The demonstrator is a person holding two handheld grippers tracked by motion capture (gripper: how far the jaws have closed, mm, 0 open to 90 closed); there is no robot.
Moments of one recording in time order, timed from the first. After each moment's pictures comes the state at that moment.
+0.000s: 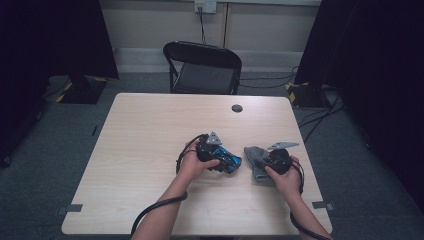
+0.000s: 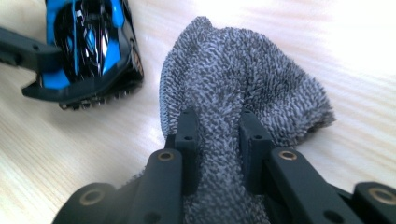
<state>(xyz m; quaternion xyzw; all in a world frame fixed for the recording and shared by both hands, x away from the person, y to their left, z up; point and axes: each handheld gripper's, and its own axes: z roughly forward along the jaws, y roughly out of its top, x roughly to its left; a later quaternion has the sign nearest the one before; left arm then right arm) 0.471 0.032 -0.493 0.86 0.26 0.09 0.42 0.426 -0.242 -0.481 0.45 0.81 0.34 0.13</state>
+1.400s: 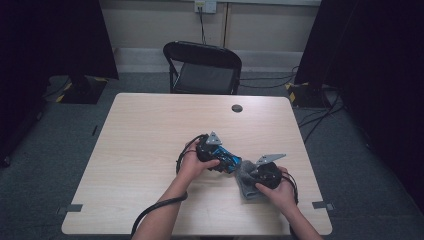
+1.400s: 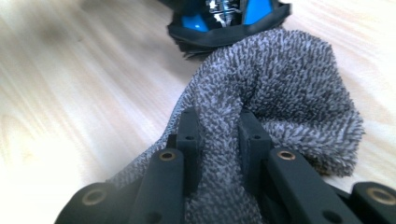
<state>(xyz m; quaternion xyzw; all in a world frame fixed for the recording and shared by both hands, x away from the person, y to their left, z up) 0.471 0.032 -0.493 0.86 0.26 0.09 0.42 0.386 -0.209 -0.482 0.37 0.86 0.35 0.05</state>
